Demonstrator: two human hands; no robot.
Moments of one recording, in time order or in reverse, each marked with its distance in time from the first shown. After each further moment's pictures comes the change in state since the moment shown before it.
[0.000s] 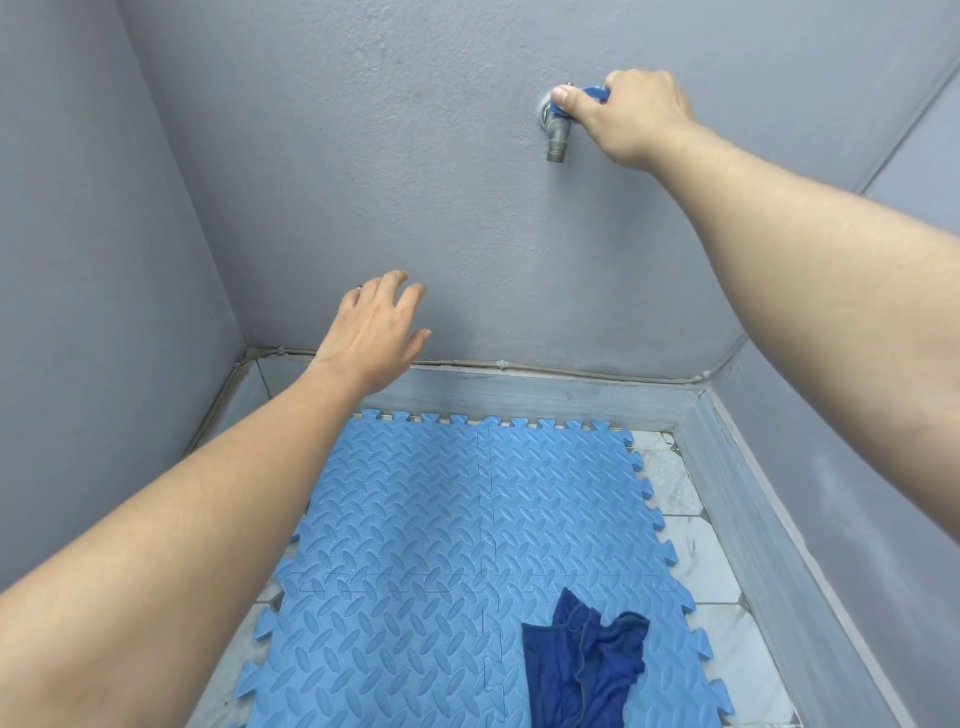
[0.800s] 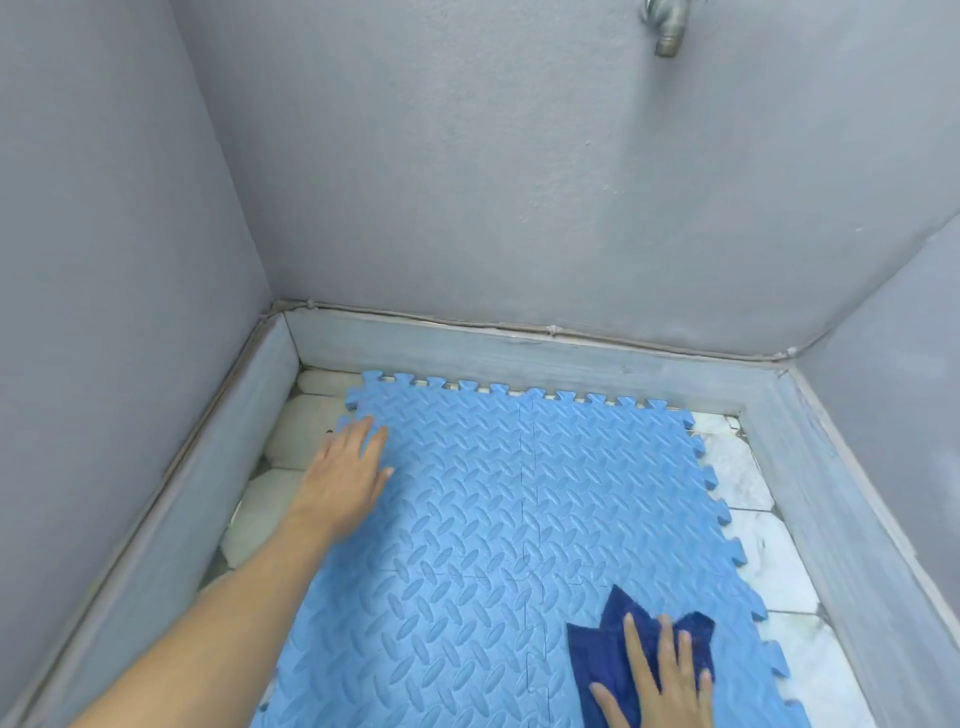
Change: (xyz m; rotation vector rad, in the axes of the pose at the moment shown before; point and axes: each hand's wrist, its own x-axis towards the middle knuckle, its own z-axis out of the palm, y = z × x) left_hand -0.146 -0.057 0.182 -0.056 -0.309 -0.182; right_hand -0.531 0.069 0.286 0.214 -0.505 0.198
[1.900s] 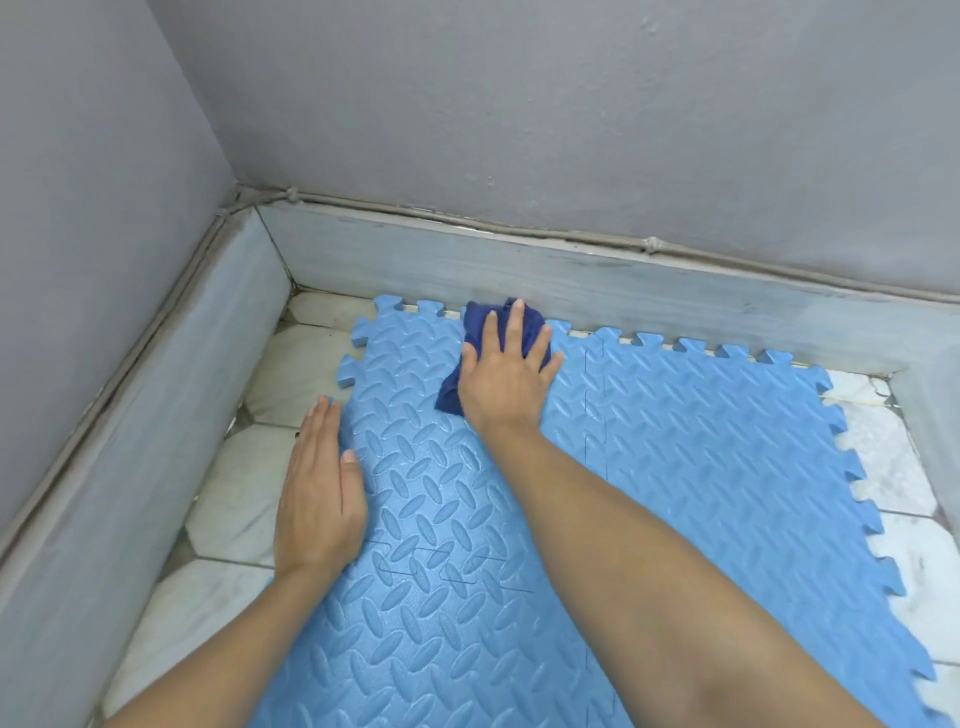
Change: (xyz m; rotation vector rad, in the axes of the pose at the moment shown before) left_hand -0.003 -0.021 0.105 -0.532 0.297 -0.358; right_hand 0.287 -0.248 0.054 -0.057 -0.031 -0.035
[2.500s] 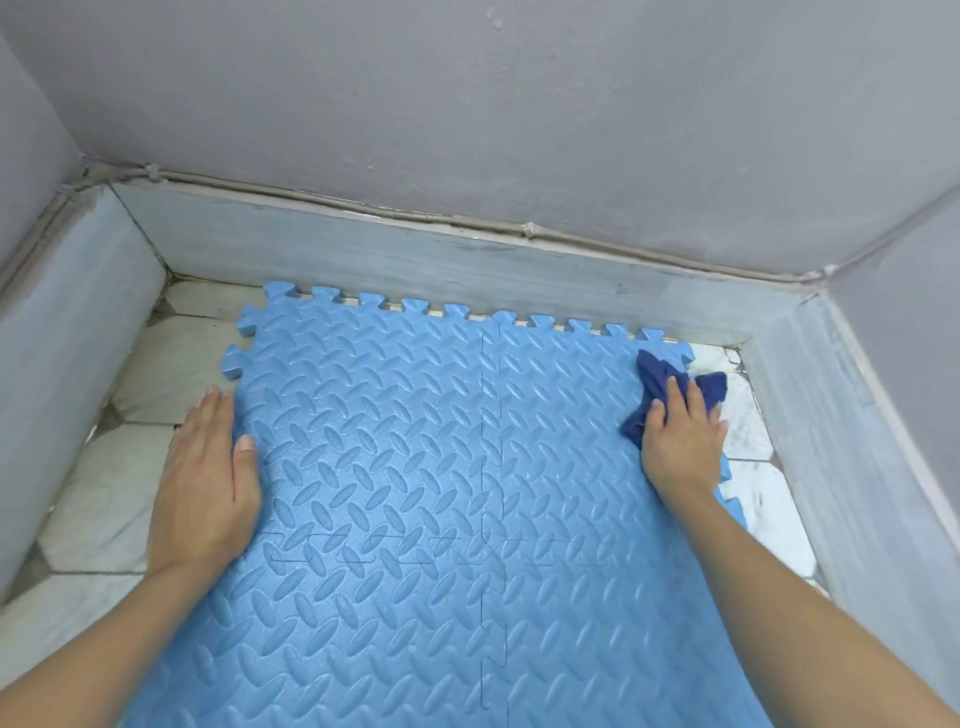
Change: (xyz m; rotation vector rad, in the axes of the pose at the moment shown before) left_hand 0.002 0.001 0.002 0.140 -0.055 0.047; right_hand -0.055 0.300 -0.071 -0.025 0.199 0.398
